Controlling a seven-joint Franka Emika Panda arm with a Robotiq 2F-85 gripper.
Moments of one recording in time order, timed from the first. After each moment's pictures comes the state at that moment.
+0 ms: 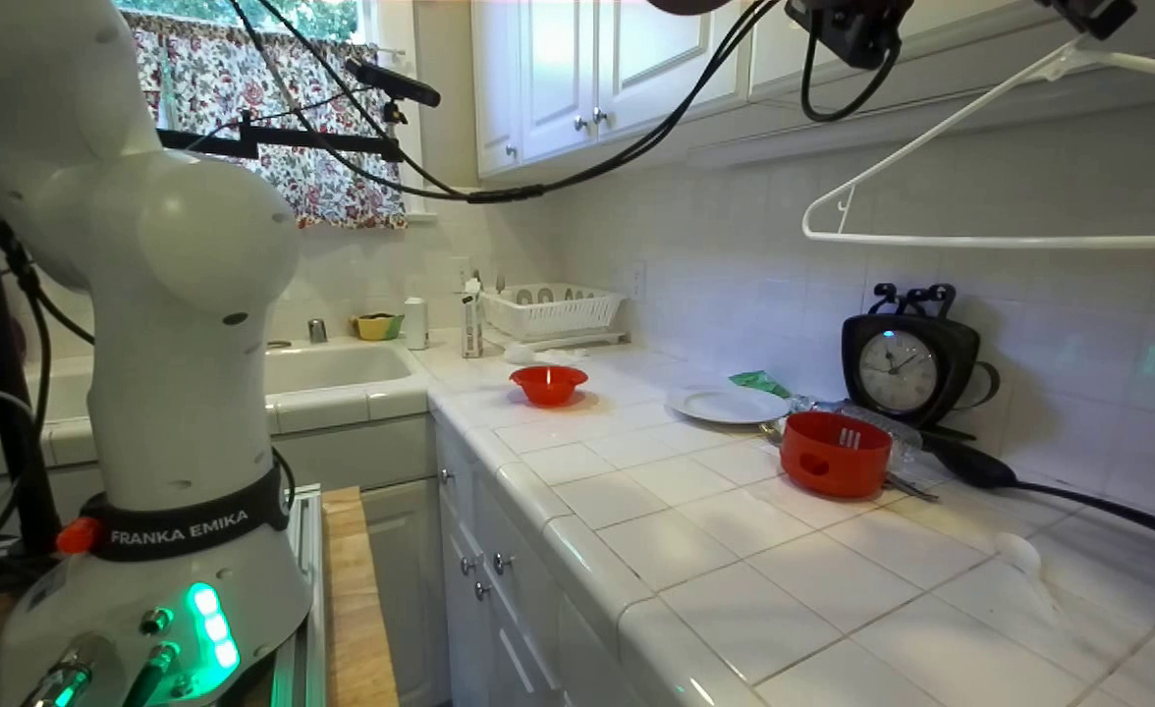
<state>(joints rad) 0.56 -0.41 -0.92 -2.33 0.34 3.24 -0.10</state>
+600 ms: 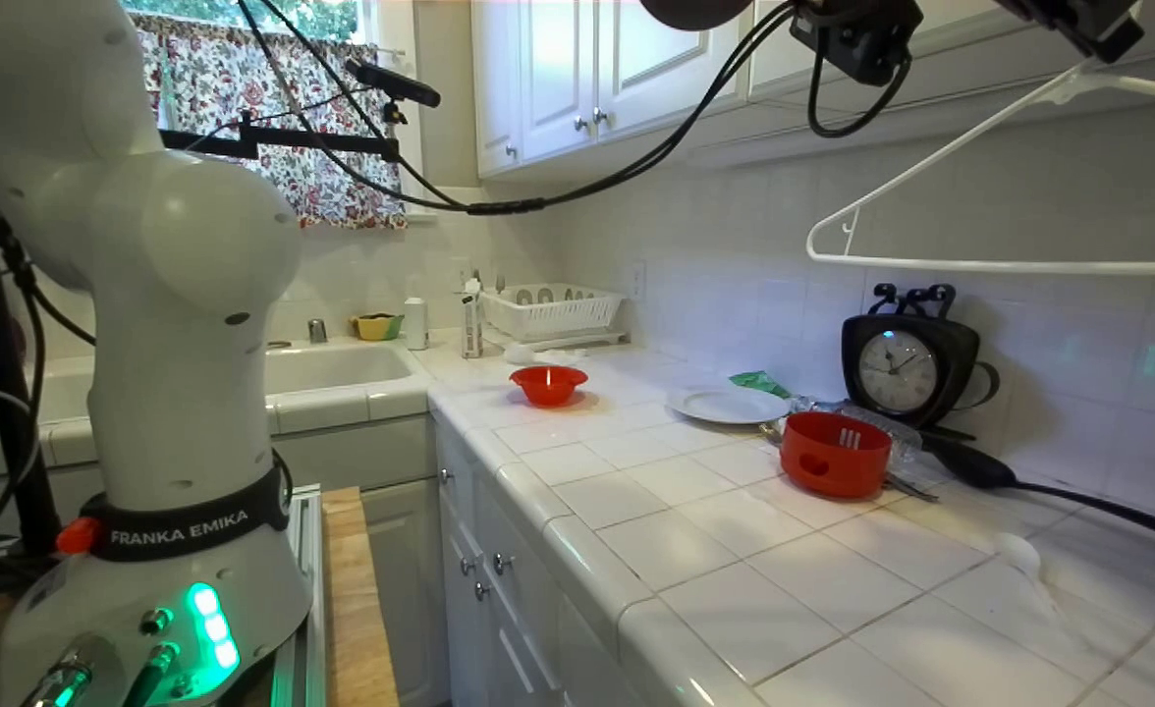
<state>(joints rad) 0.57 -0.38 -0.95 -2.33 0.34 3.24 -0.13</state>
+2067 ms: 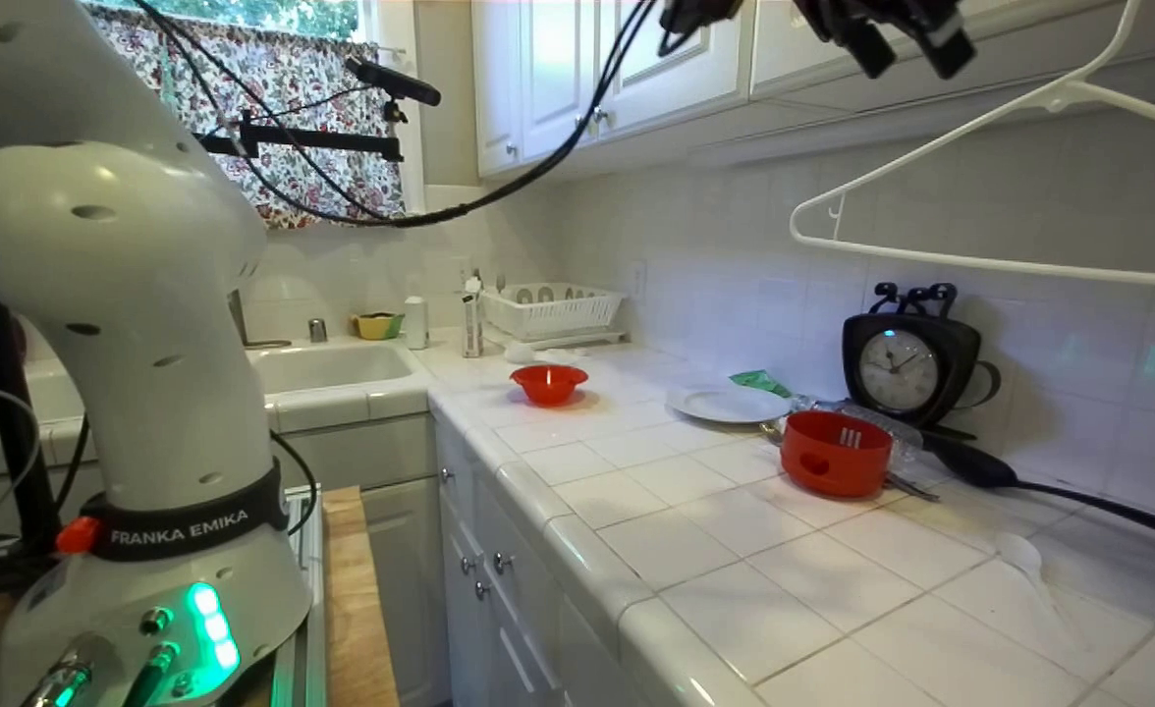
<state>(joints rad) -0.19 -0.53 -0.20 -2.50 0.18 2.86 -0.02</state>
